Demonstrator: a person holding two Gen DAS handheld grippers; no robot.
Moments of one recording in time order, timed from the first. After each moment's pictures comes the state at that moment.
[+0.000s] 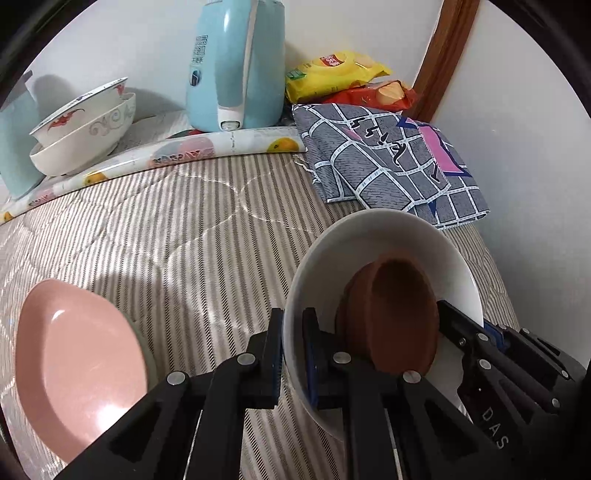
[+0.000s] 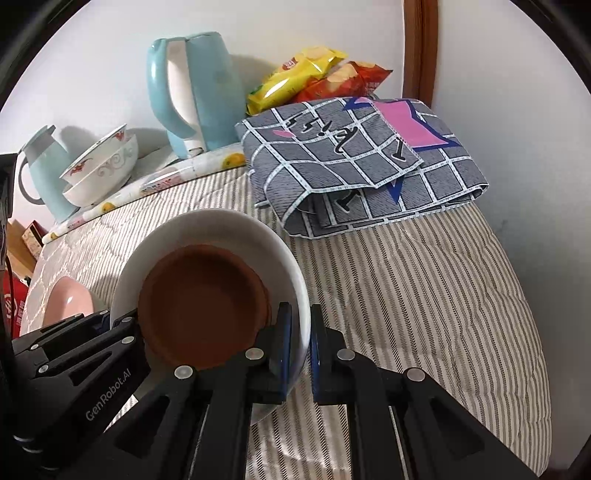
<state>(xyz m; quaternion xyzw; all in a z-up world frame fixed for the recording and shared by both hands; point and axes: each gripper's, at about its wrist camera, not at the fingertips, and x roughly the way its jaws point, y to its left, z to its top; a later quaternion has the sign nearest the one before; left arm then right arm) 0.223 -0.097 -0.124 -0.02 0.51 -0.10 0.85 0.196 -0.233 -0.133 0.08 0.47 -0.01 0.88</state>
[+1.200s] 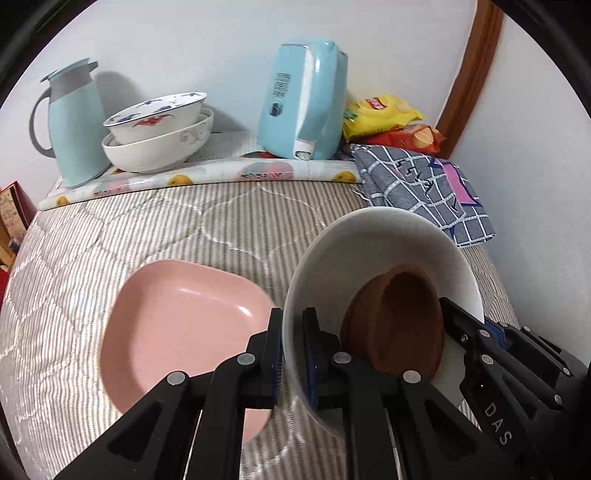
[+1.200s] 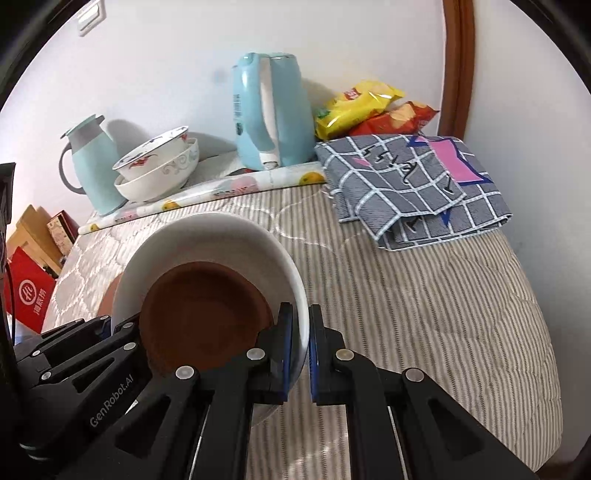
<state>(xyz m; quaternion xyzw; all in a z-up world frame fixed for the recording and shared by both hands) 0.184 -0.012 -0.083 -0.04 0.48 -0.06 0.88 0.167 -0.157 -0.091 0.06 0.44 0.03 0.89</state>
